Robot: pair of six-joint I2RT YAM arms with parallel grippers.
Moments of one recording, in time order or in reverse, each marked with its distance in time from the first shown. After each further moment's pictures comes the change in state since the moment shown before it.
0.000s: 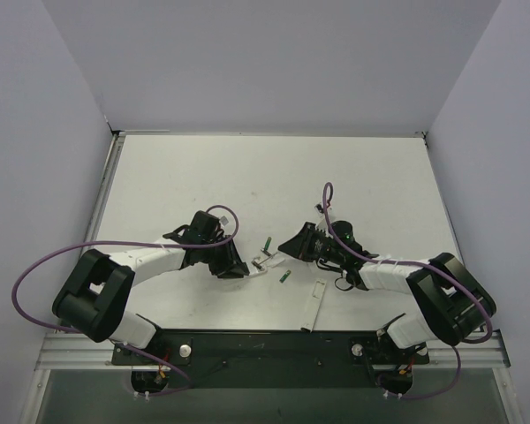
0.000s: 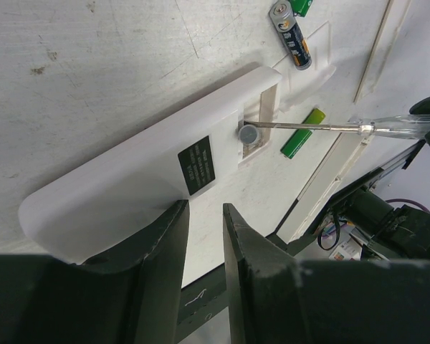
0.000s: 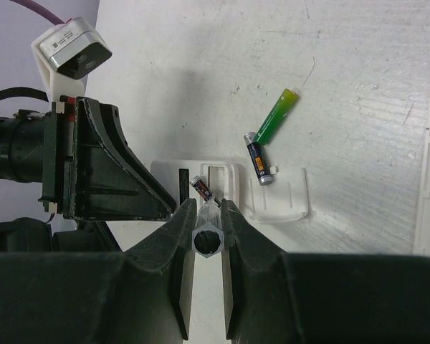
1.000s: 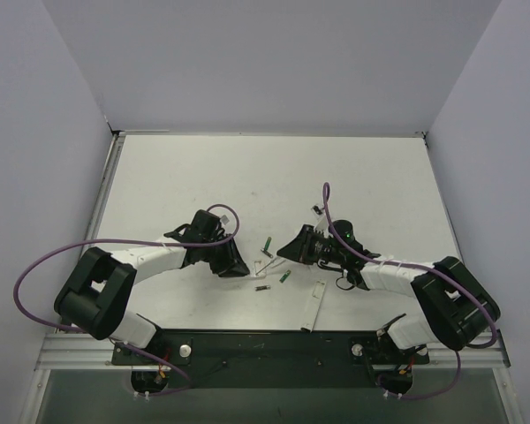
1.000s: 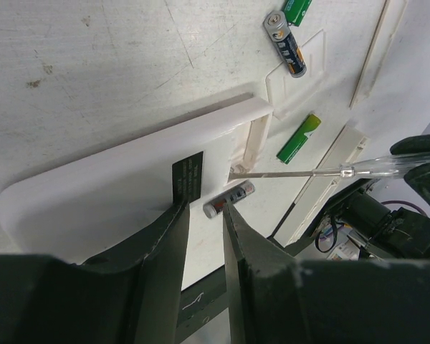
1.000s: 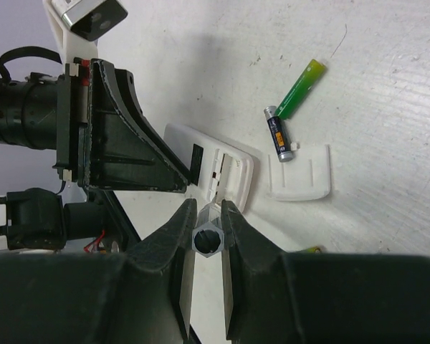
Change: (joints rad) left arm -0.002 0.017 0.010 0.010 0.001 -0.005; right arm 0.000 -0.034 0.012 -0.072 -0.079 -0.014
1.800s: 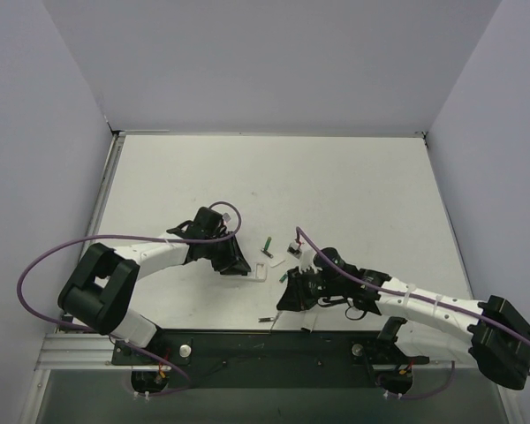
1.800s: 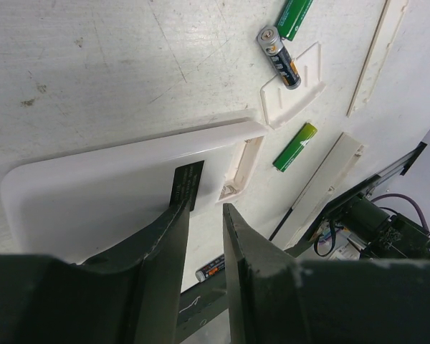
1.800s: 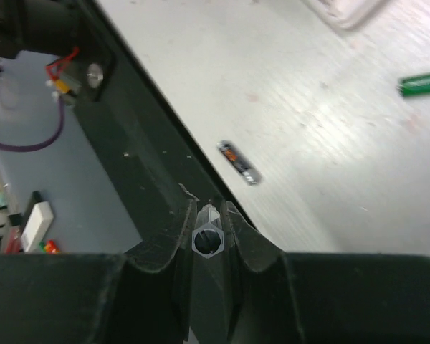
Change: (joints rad) left arm -0.002 0.031 0.042 -0.020 -0.010 0.002; right arm 0.350 -0.332 0.023 -0.552 -0.014 -0.193
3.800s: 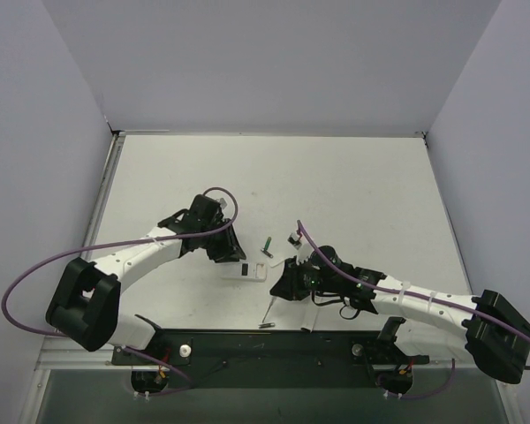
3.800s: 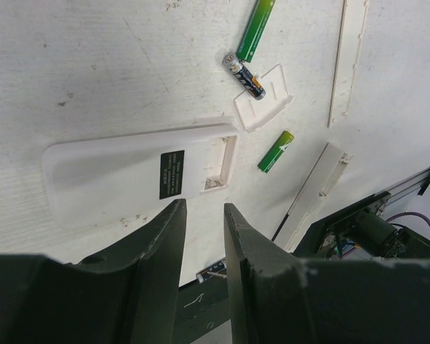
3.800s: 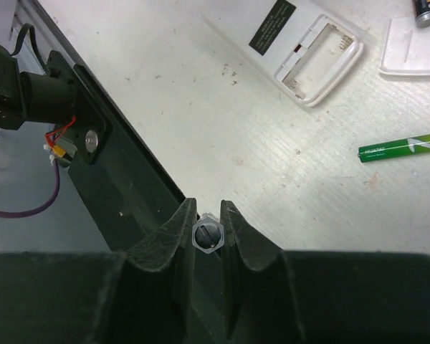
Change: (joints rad) left arm -0.004 -0.100 0.126 -0.190 -0.117 0.059; right arm 0.026 0.016 0.007 0.070 0.211 0.038
